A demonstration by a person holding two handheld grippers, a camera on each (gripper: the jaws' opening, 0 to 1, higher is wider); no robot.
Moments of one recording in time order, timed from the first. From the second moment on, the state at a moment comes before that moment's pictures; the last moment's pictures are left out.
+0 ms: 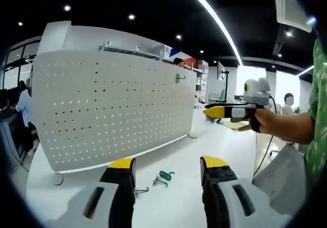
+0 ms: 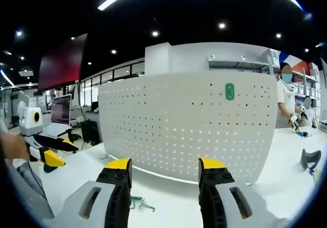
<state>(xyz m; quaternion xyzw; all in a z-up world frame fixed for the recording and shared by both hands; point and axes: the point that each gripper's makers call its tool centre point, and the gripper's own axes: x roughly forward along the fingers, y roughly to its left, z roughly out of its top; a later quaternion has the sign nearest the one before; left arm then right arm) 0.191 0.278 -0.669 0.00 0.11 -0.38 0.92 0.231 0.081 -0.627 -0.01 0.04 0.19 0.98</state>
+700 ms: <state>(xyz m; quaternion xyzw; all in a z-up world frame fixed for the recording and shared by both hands) 0.228 0.283 -0.742 0.03 0.19 -0.36 0.91 0.228 0.084 -0.632 -0.02 0.05 0.19 0.98</state>
